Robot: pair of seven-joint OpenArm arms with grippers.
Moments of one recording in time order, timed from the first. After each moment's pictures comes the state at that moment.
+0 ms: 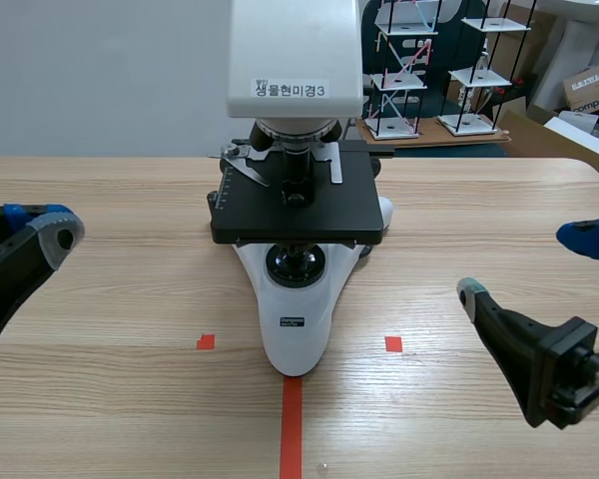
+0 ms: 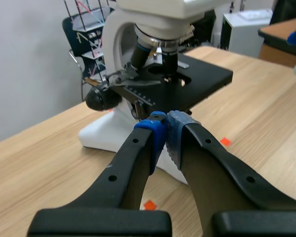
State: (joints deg) left arm 48.0 -36.0 -9.7 117.1 -14.7 -27.0 -27.6; right arm -45.2 30.8 12.3 114.0 16.6 24.3 10.2
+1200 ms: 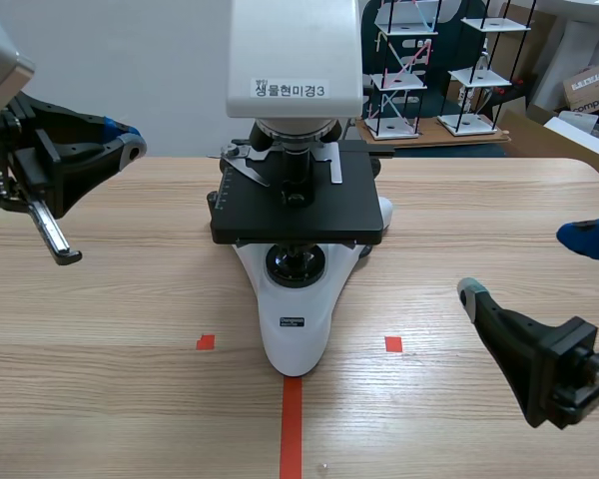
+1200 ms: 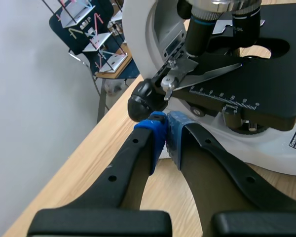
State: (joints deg) left arm 4.0 -45.3 10.4 99.2 -11.2 -30.6 -11.8; right arm -45.2 30.8 12.3 114.0 16.6 24.3 10.2
